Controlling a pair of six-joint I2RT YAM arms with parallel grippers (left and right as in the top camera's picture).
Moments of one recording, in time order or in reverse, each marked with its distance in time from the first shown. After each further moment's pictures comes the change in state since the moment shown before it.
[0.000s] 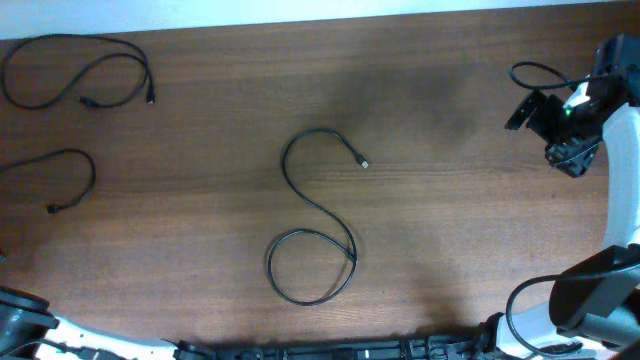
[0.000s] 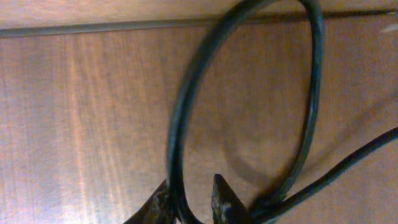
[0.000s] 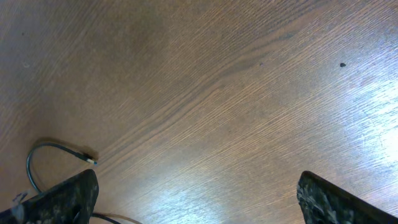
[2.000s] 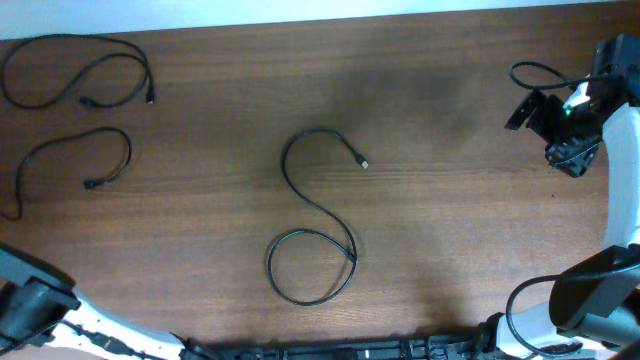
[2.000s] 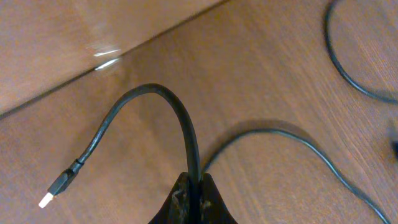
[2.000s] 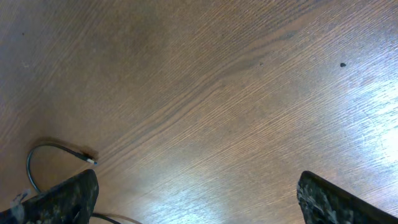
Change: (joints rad) left arm -0.245 -0.036 0.186 -0.039 0.097 0.189; right arm 0.000 0.000 0.000 0.000 0.000 0.000
